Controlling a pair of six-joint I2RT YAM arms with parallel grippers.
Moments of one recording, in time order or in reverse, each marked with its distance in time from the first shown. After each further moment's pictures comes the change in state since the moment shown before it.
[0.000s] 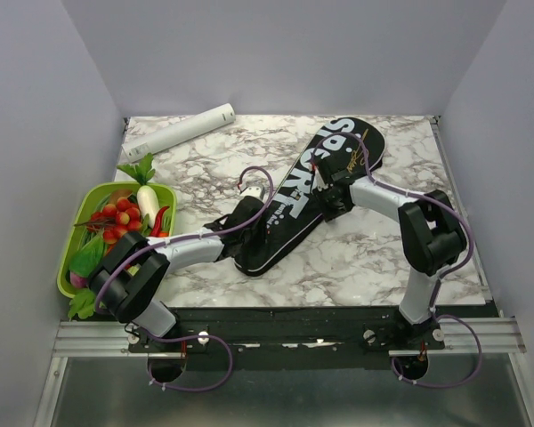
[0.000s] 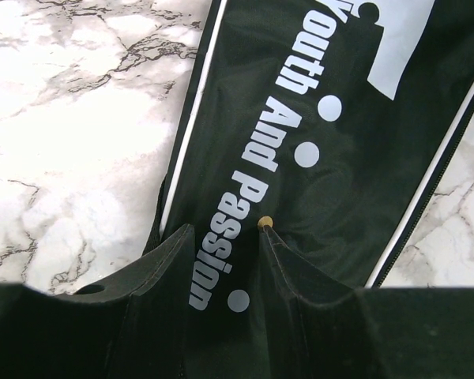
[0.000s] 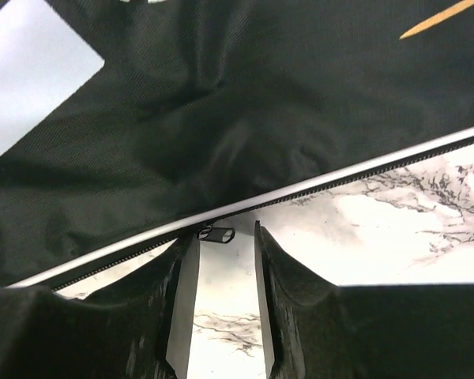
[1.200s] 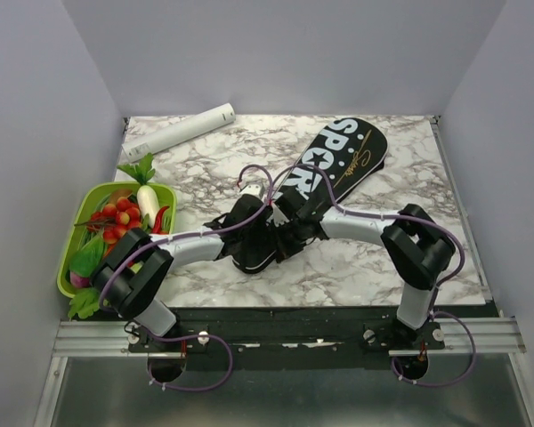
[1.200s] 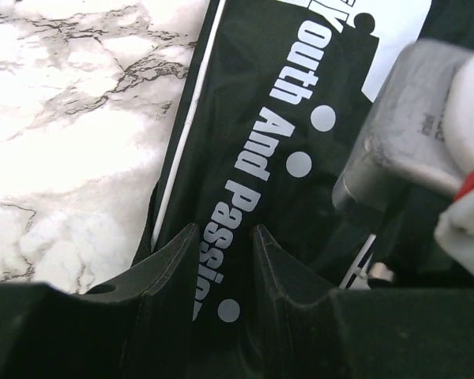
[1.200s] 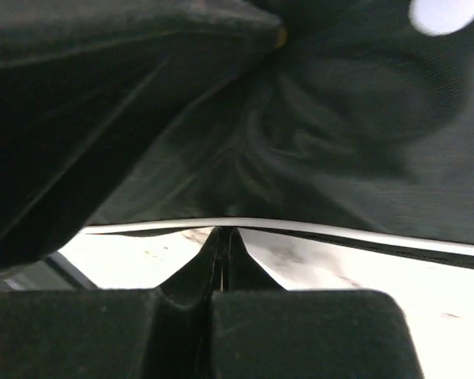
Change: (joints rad) left arm 0.018 0.036 0.002 0.057 0.034 0.019; right arm 0.344 -0.019 -0.075 0.085 -0.377 0.235
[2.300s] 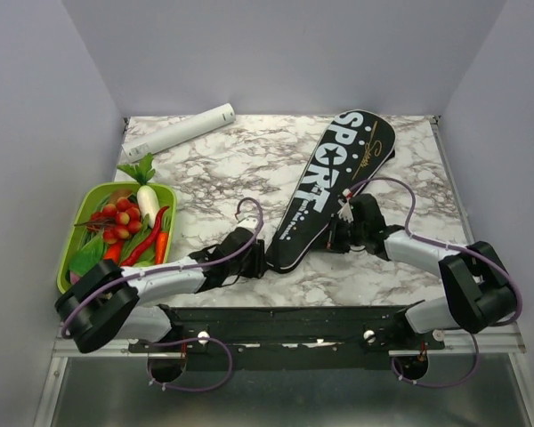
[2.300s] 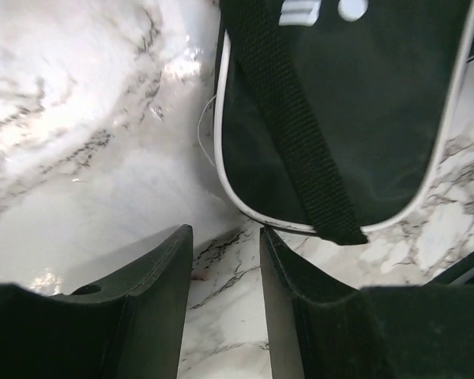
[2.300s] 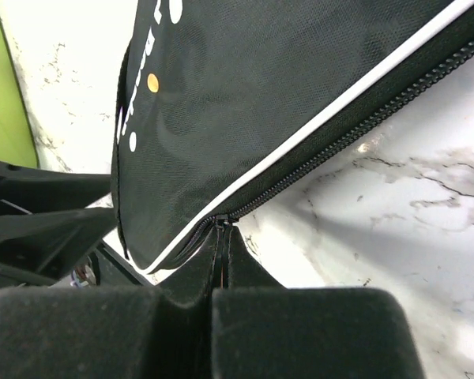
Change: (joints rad) left arm -0.132 -0.342 -0.276 -0.050 0.100 -0.102; right arm -0.388 -0.420 -0.575 0.468 -0.167 0.457
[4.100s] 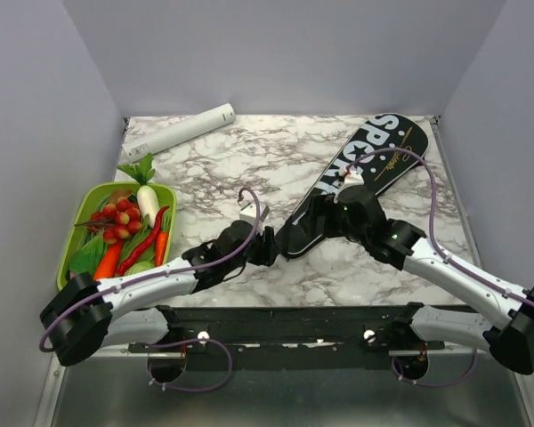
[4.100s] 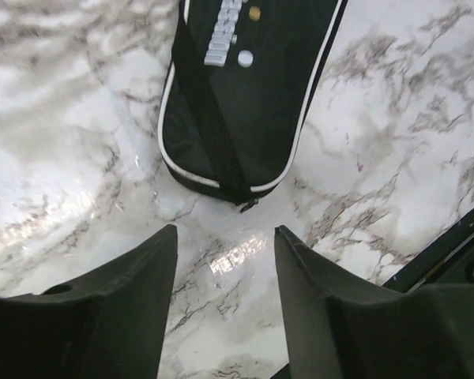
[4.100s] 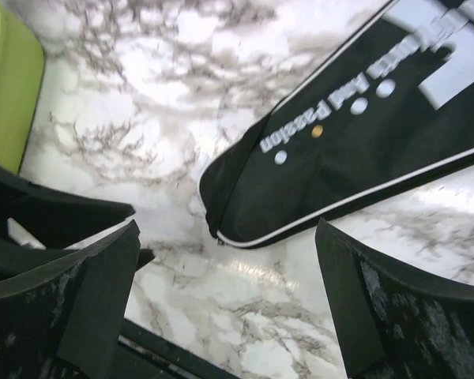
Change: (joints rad) left arm -0.082 -0.039 0.078 0.044 -0.071 0.080; right arm 0.349 -0.316 0.275 -0.364 0.609 -0.125
